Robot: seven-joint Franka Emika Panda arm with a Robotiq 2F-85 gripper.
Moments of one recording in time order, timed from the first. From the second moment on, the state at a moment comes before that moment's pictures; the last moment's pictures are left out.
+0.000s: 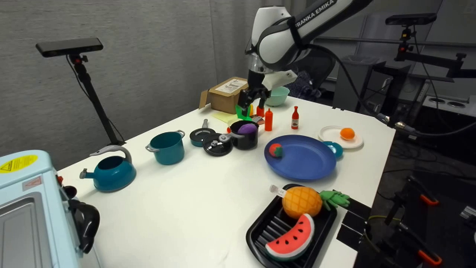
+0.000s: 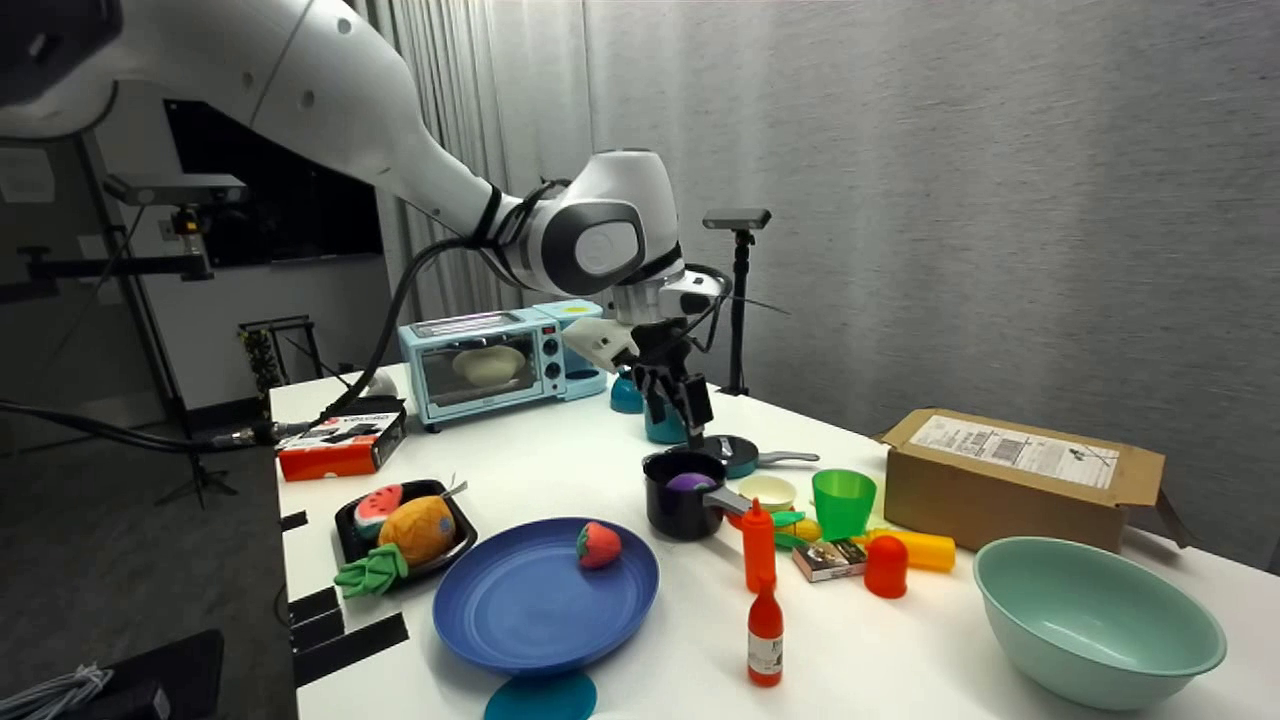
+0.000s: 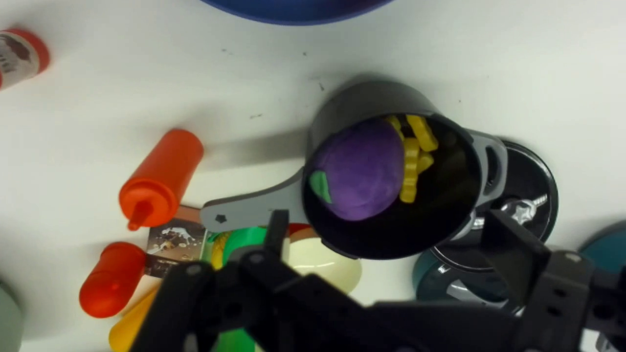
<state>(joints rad) 0.04 0.56 0.01 -1.61 -0.02 2.36 0.16</state>
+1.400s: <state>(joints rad) 0.16 0.83 -0.11 -1.29 -0.04 2.22 0.61</state>
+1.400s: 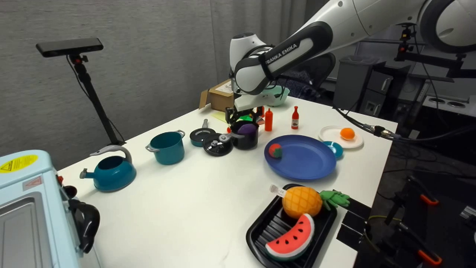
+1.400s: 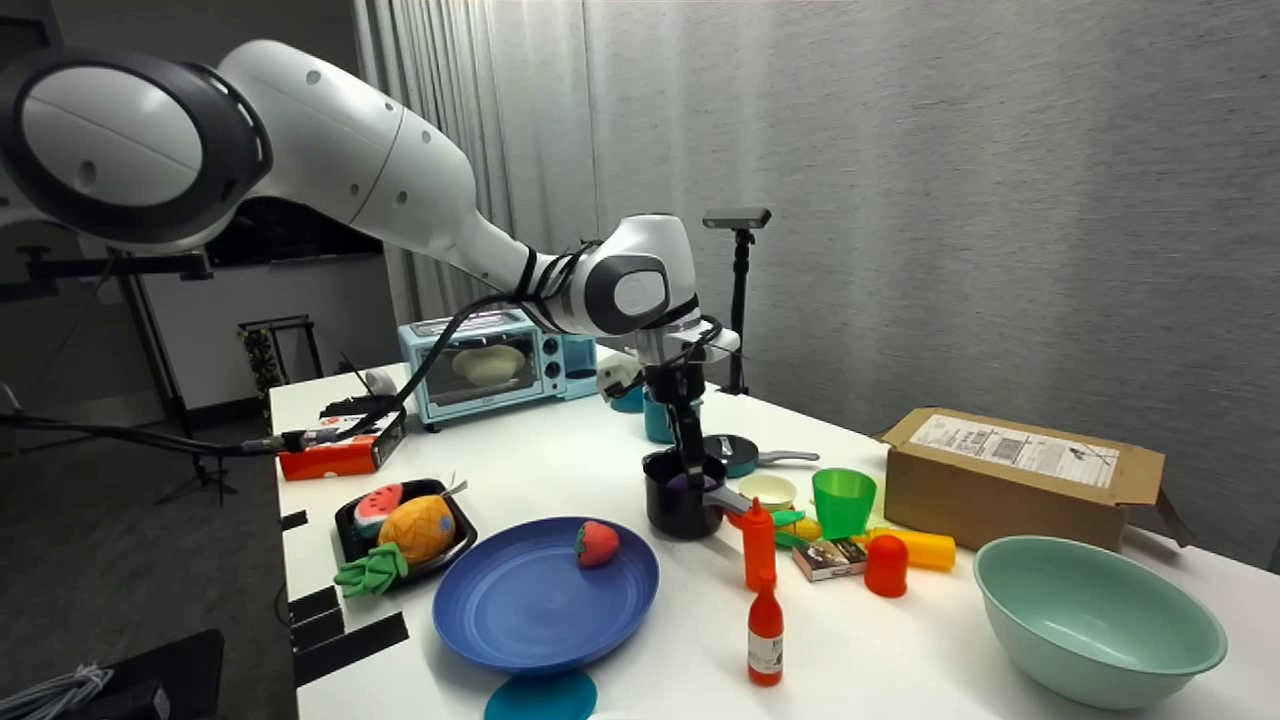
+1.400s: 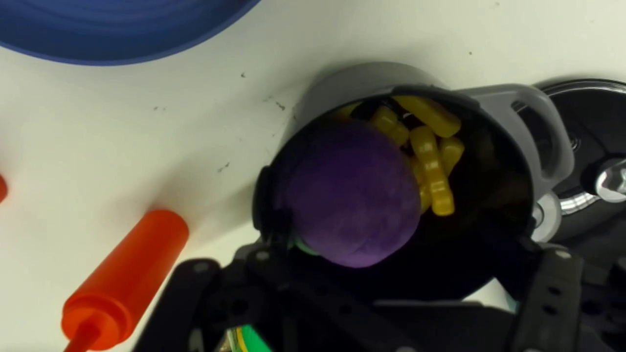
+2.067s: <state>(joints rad) 0.15 0.82 -0.11 -1.28 -0.03 2.22 0.55</state>
